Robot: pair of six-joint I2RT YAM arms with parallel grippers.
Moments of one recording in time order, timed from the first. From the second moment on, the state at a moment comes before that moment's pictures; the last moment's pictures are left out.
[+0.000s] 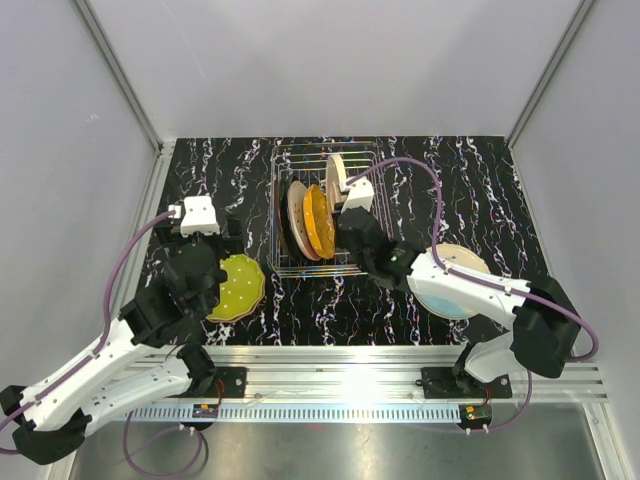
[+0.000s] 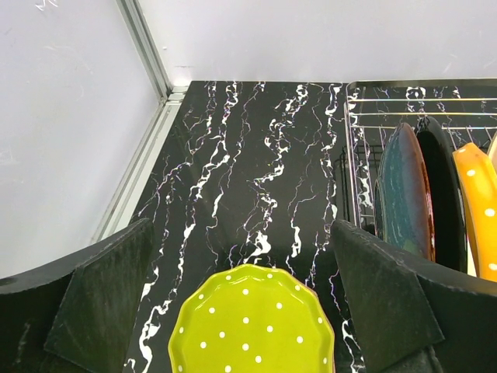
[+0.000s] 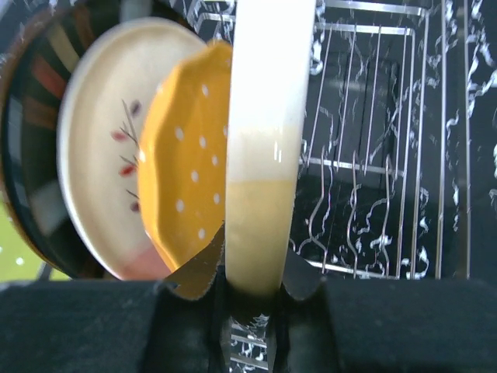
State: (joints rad) left arm -0.88 0.68 0.86 -0.36 -1.04 -0.06; right arm 0.92 1.44 1.02 0.01 0.57 0.37
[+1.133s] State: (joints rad) left arm -0.88 0.67 0.86 -0.37 -1.01 -0.07; right arm 0.93 1.65 1.11 -0.07 0.64 0.47
